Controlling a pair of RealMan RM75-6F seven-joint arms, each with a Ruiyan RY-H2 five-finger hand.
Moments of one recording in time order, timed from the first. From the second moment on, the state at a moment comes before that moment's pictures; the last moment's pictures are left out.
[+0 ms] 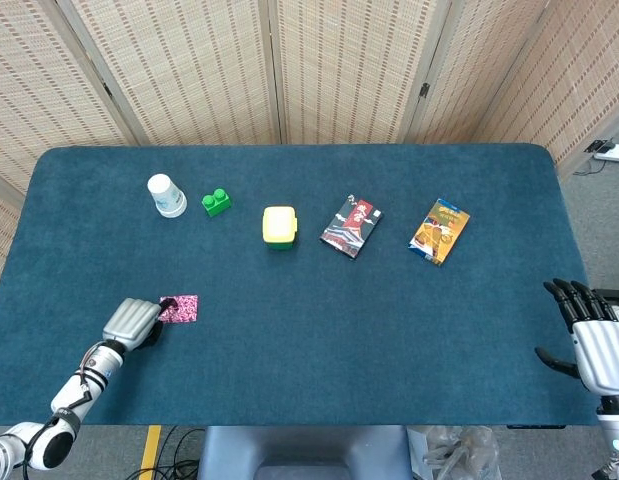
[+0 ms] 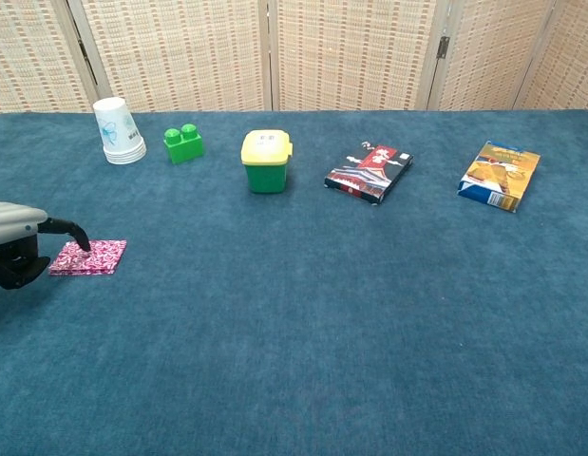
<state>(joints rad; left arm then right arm) -0.56 -1.37 -0.05 -1.39 1.22 0.82 0.24 0.07 -1.07 0.06 -1.61 -1.51 1.48 -0.03</state>
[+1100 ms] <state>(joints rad) -0.55 -1.30 -0.02 -1.57 1.17 0.92 0.37 0.06 -1.07 0.06 -1.60 -1.50 1.49 -0.01</state>
